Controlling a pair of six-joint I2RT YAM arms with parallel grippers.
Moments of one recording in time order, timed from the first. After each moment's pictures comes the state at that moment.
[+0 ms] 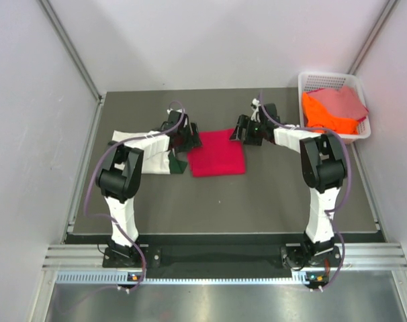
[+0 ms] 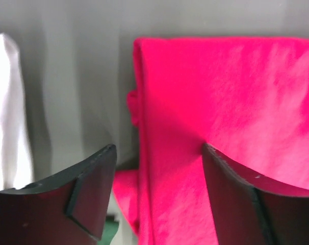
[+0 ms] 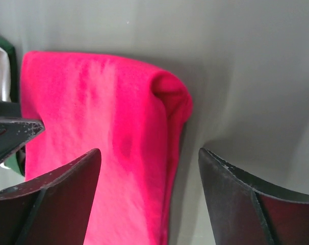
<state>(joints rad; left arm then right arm) -0.37 1.97 1.30 -0.18 0.08 -0.56 0.30 2.05 1.35 -0.08 -0.38 0.46</state>
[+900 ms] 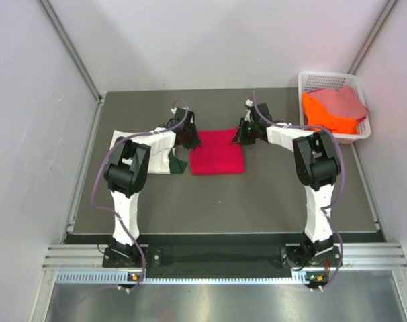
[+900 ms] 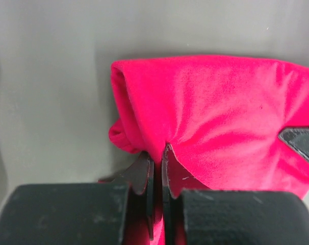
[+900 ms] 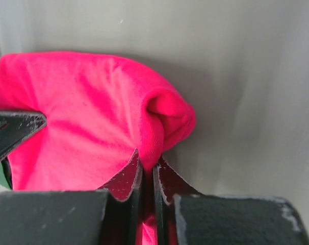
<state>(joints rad) -0.39 2.09 1.42 -0.19 0.09 -0.66 0.35 2.13 1.46 -0.16 -0.31 0.48</state>
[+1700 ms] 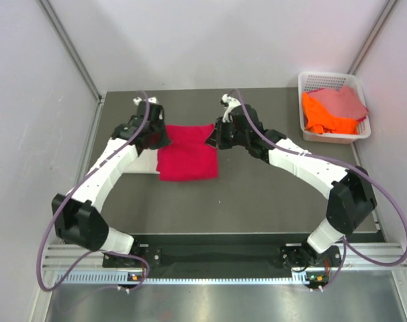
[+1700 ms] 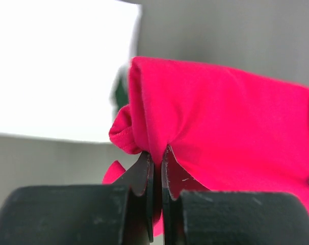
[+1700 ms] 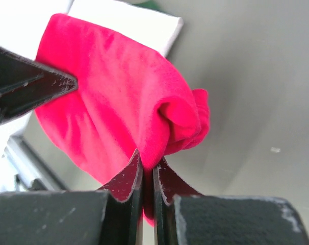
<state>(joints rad) -0.38 1.47 1.32 -0.67 -0.12 -0.54 0.67 1.59 1.27 -0.19 -0.16 0.50</state>
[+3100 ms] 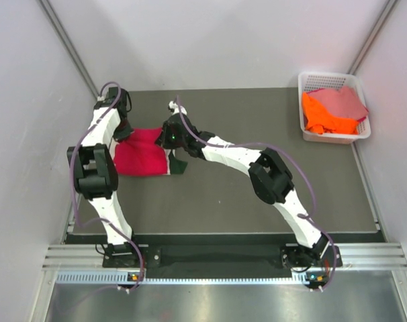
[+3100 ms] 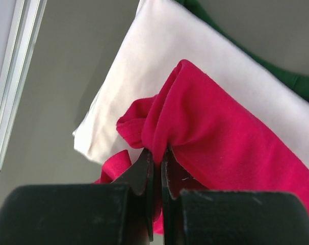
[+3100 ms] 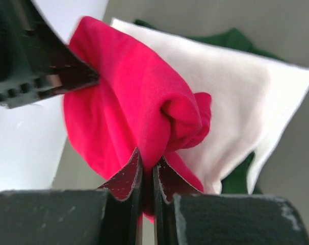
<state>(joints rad) 0.08 1.98 1.71 -0.89 -0.32 -0.40 0.90 2.36 2.03 -0.09 0.00 0.74</state>
